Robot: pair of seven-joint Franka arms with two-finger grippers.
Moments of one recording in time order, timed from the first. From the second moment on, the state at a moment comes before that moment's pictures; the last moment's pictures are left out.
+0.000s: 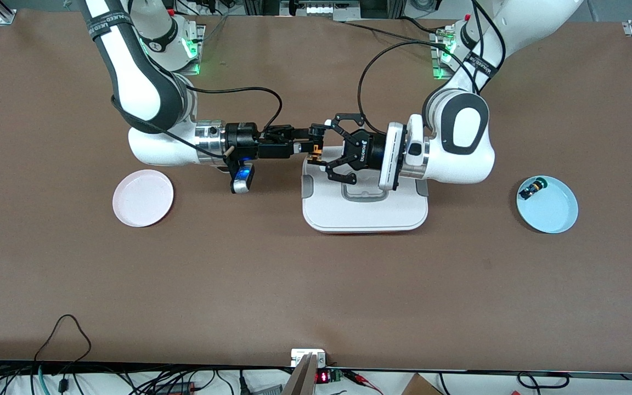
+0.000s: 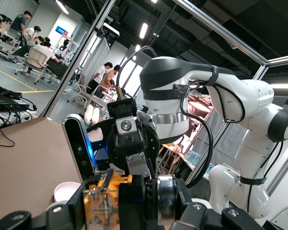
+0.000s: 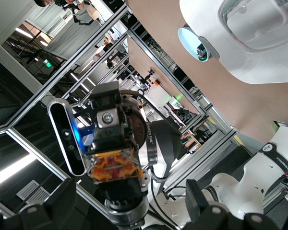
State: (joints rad) left arm 0.01 0.44 -0.53 -1.79 -1.65 1.99 1.70; right arm 0.53 0.33 -0.05 -1.86 1.79 1.92 0.12
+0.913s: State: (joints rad) left arm 0.01 0.44 -0.53 -1.79 -1.65 1.99 1.70; right arm 0.56 0.33 -0.05 -1.85 1.83 2.01 0.12
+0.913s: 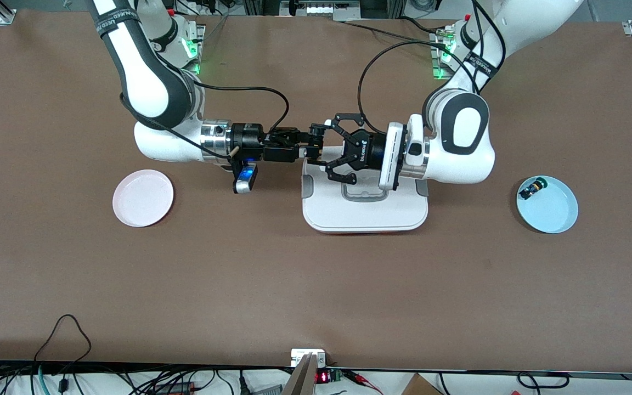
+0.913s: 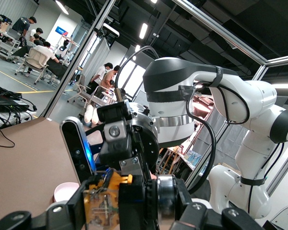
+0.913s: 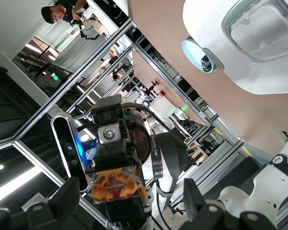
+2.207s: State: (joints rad) left arm 0.01 0.44 -0.53 -1.78 -1.65 1.99 1.69; right arm 0.56 0.33 -0.06 -1.84 1.84 2.02 0.07
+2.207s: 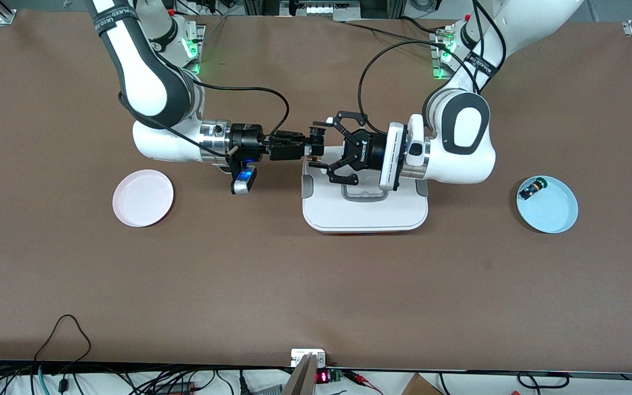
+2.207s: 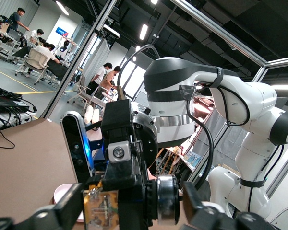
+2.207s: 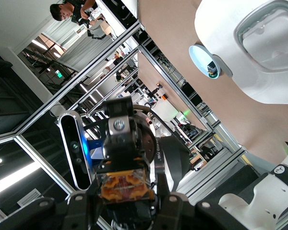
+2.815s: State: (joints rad) left arm 0.03 0.44 -0.53 -1.76 -1.61 1.96 1.49; right arm 0.51 0.31 -0.06 -1.83 1.79 2.01 0.05
